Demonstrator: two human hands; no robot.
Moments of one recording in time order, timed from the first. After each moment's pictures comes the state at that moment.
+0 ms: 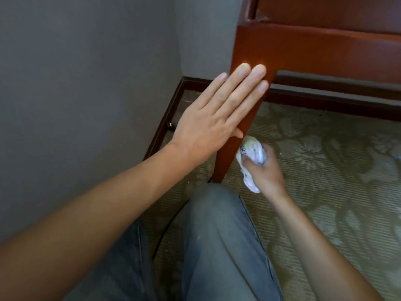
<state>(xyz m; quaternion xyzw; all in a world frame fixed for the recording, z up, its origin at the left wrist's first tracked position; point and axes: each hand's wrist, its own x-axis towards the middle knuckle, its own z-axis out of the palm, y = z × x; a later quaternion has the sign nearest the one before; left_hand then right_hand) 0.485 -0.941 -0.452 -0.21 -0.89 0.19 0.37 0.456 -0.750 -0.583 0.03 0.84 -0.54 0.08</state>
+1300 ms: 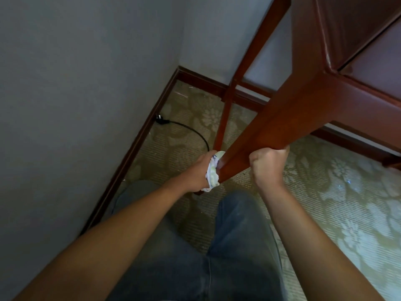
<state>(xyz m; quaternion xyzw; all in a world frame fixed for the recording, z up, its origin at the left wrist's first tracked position) 0.463 -0.972 -0.644 0.00 -0.84 -0.53 -0.14 0.441 -0.830 -0.482 0.01 0.70 -0.71 -0.05</state>
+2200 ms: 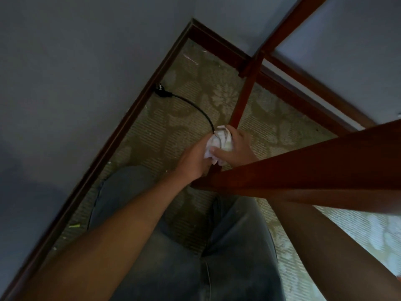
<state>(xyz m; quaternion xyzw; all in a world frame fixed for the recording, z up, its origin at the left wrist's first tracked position) 0.407 -0.980 -0.696 0.13 -0.80 -0.58 -0.02 0.308 -0.843 -0.669 -0.18 0.92 -0.28 0.22</state>
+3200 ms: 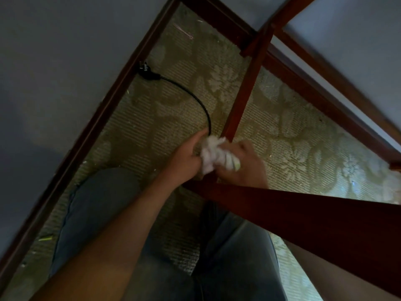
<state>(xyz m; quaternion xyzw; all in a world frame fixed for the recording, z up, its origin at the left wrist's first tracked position) 0.394 -0.988 -0.727 0.19 -0.65 -0.73 -0.09 0.329 -0.815 -0.666 -0.26 0.94 -0.19 0.11</state>
